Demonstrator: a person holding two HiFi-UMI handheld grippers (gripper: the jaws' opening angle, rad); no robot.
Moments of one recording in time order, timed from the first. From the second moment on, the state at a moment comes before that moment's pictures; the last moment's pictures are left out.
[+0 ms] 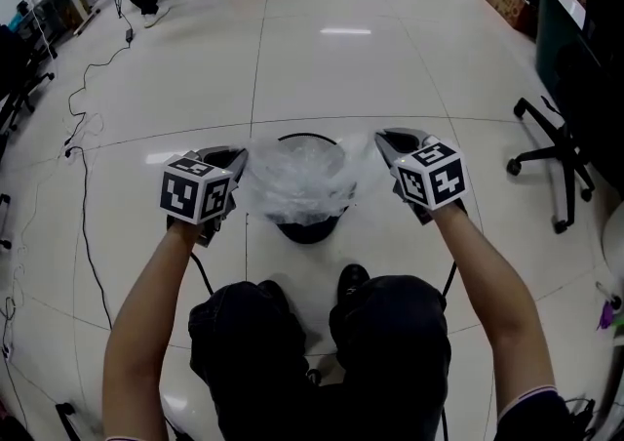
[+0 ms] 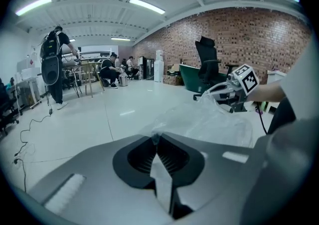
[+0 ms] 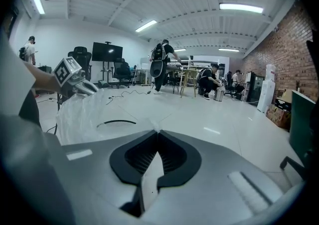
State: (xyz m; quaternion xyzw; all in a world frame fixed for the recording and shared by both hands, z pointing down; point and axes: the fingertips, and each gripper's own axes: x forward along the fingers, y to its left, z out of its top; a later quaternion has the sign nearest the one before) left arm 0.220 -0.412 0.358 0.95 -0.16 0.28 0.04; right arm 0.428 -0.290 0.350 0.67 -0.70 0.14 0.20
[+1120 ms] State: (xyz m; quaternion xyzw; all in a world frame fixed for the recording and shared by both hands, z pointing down) left arm 0.216 -0.510 0.474 0.91 -0.19 0.34 0.13; right arm 0.485 -0.376 0.465 0.68 -0.67 0.23 0.18
